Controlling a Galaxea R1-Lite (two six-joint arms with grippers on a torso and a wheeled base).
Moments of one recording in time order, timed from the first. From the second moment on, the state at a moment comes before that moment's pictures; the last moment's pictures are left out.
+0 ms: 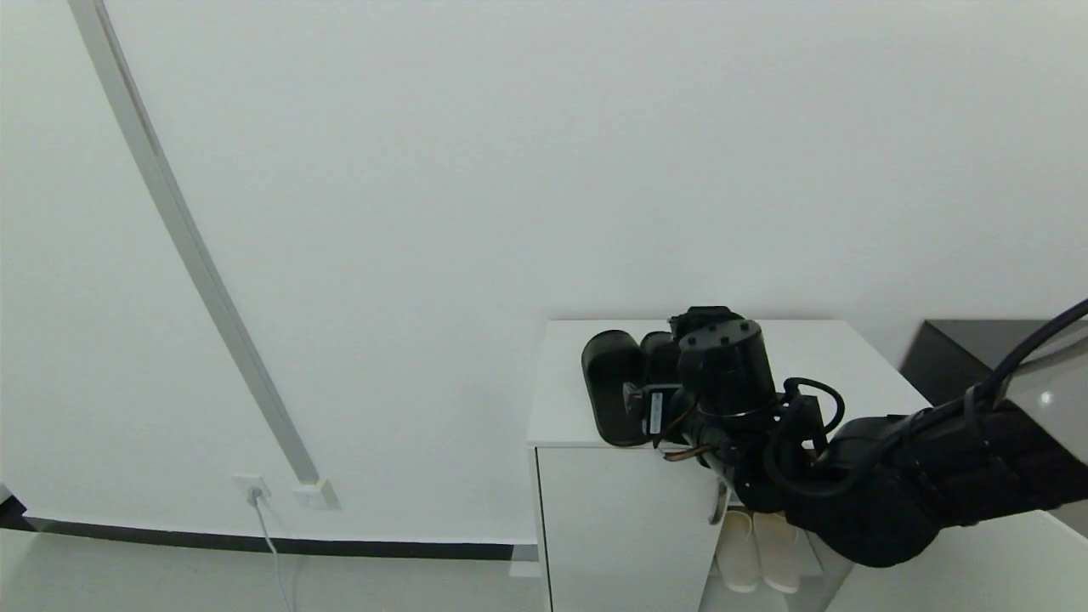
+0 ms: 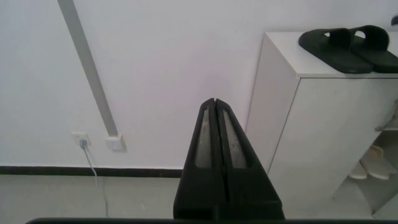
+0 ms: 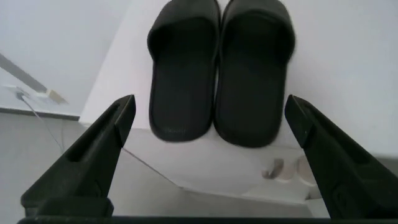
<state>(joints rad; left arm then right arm) 0.00 0.00 0.00 0.01 0.04 0.01 0.77 1.98 -1.02 -0.57 -0.57 0.33</state>
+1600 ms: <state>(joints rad) 0.00 0.00 0.00 0.01 0.04 0.01 0.60 2.42 -1.36 -0.80 -0.52 0.17</state>
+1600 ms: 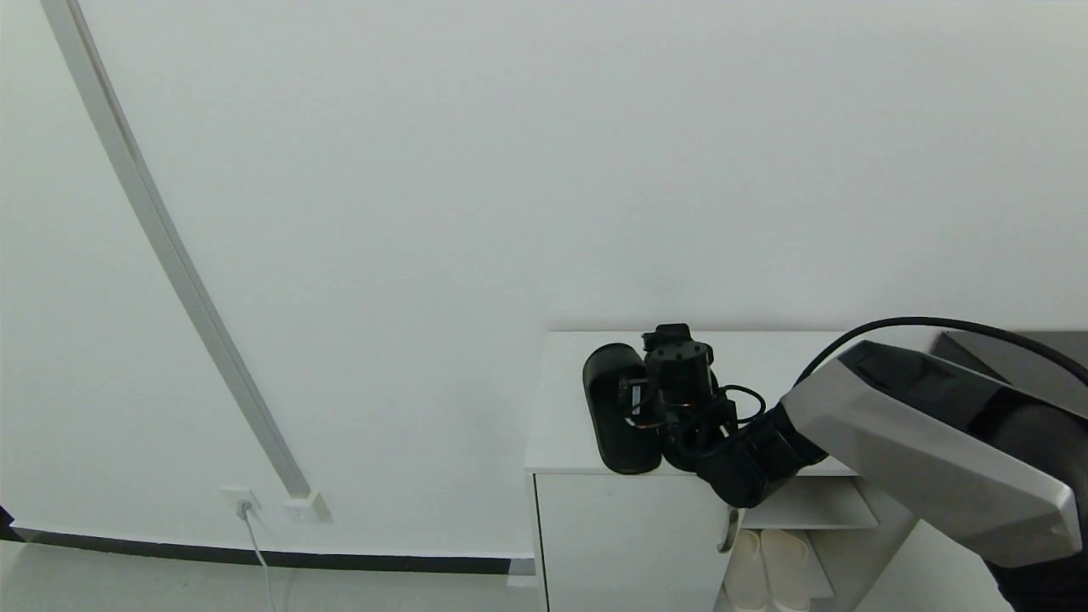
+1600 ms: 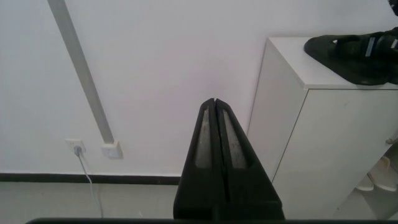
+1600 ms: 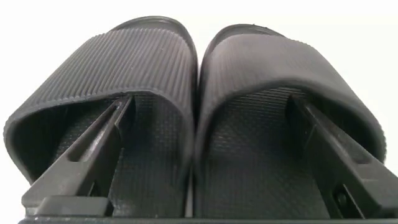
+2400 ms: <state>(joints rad) 0.00 0.00 0.00 0.01 0.04 0.01 0.61 2.38 -1.32 -0.80 -0.50 0.16</state>
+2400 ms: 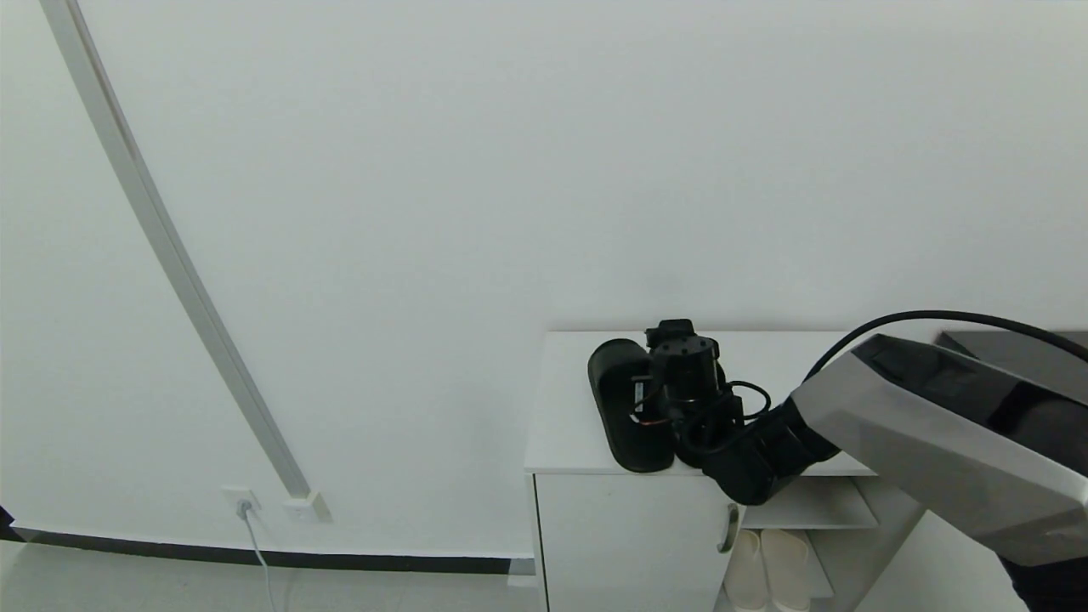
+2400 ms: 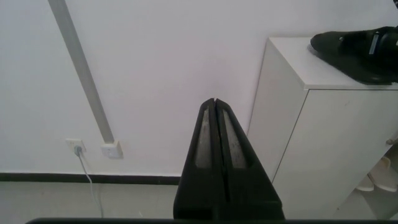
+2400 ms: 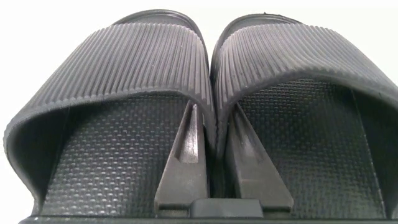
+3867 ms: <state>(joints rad) 0.00 0.00 0.00 0.01 0.04 0.01 0.74 1.66 -0.54 -0.82 -0.05 0.09</state>
